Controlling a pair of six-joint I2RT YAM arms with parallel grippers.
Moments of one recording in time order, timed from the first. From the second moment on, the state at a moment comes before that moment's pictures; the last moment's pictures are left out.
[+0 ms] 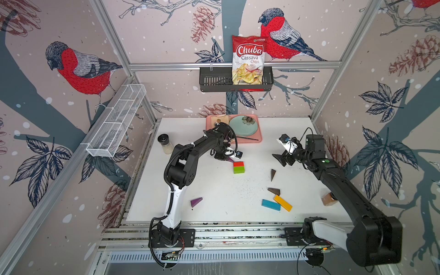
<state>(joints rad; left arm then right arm) -0.49 2.19 1.71 -0.84 0.28 1.46 0.13 1.16 0.85 -0.29 -0.48 -0.68</state>
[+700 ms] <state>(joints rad) -0.49 2.19 1.69 -0.82 0.27 1.44 0.12 1.17 0.85 -0.30 -0.48 -0.68</state>
